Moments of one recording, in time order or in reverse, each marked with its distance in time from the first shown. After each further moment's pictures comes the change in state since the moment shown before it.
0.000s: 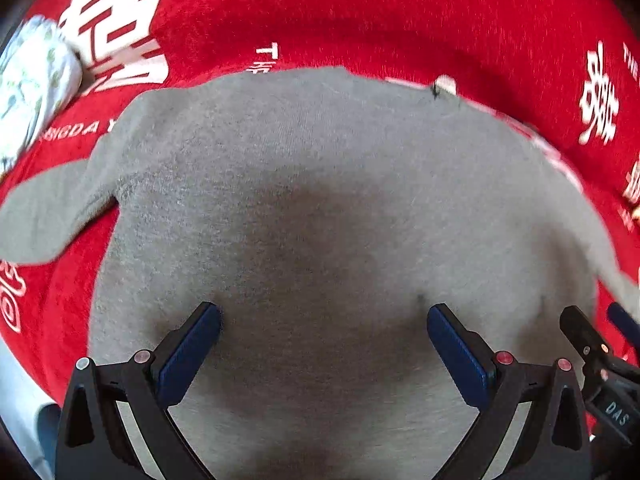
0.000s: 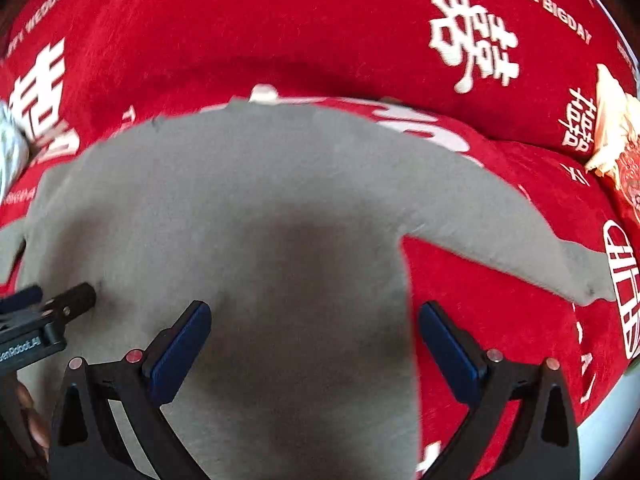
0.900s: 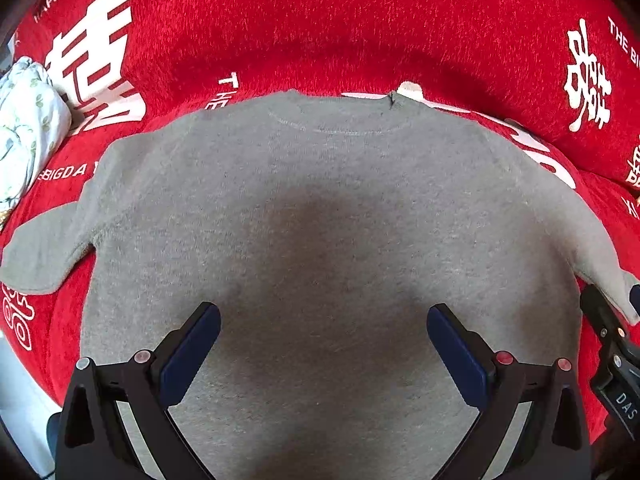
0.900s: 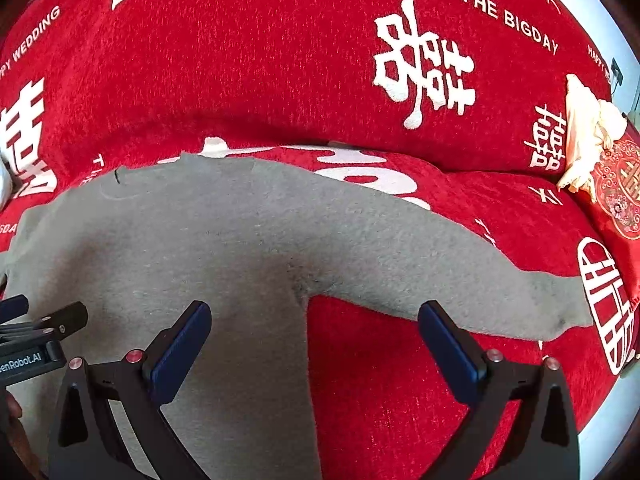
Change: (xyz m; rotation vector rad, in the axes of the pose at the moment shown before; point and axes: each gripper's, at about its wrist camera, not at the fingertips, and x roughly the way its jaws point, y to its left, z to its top) left arm -0.004 -0.064 0.020 0.080 -0.025 0.071; right arm -0.010 -0.052 0.027 0.042 -0.087 -0.010
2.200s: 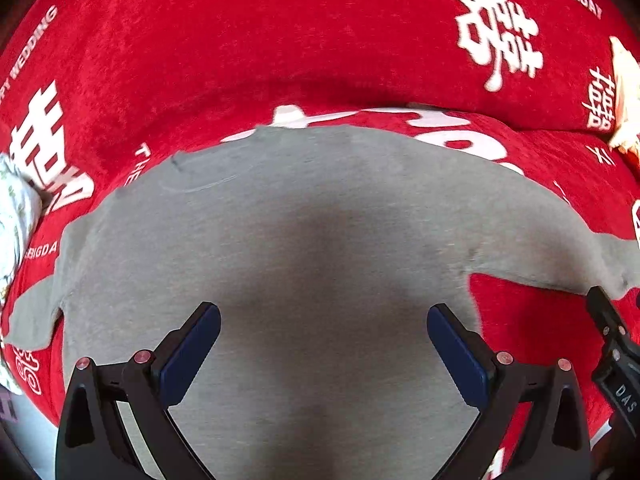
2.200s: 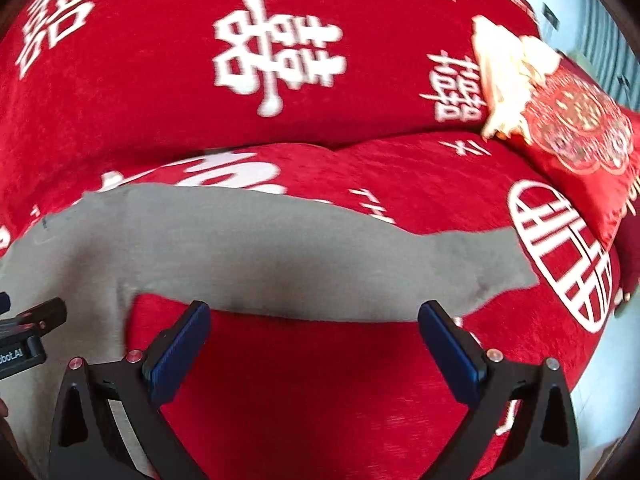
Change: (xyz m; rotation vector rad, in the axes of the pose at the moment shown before) left arm -0.019 -0.136 0.003 0.210 -0.058 0.000; right arm 0.001 -0.141 -0.023 0.206 0.007 -0.111
